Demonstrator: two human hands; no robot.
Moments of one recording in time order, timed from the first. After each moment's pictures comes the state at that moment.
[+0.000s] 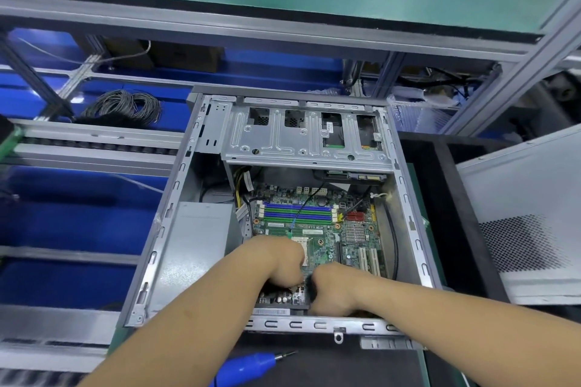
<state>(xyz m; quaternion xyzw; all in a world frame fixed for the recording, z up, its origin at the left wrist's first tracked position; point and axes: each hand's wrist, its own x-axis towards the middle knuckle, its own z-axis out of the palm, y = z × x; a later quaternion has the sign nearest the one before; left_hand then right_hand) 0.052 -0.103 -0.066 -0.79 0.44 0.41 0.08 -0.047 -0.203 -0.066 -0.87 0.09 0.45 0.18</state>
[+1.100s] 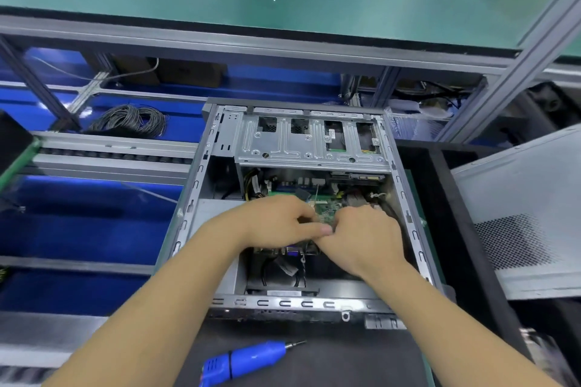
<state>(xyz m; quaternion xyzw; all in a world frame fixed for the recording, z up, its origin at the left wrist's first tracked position) 0.070 -0.073 0.021 -0.80 0.47 0.33 -0.17 -0.047 -0.208 -0.010 -0.98 0.21 -0.01 0.04</state>
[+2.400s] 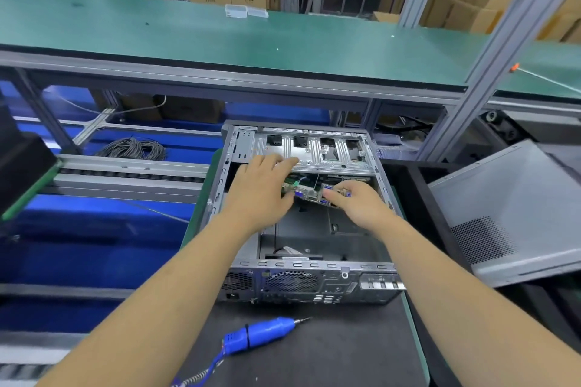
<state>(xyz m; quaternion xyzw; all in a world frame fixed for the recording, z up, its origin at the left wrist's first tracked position) 0.057 -0.027 0.034 -0.90 0.42 -0.07 -0.13 -0.046 -0.224 0.017 -0.86 0.25 -0.03 0.44</state>
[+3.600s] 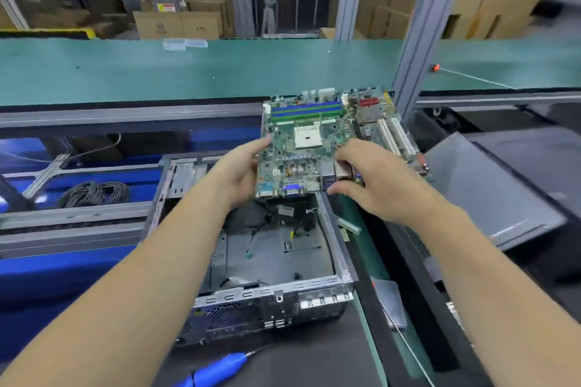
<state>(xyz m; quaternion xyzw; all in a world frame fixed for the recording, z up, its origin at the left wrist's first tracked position) 0.042 -0.134 0.119 -0.62 0.12 0.41 -0.66 -0.144 -0.291 0.139 -0.97 0.00 -0.22 0.10</state>
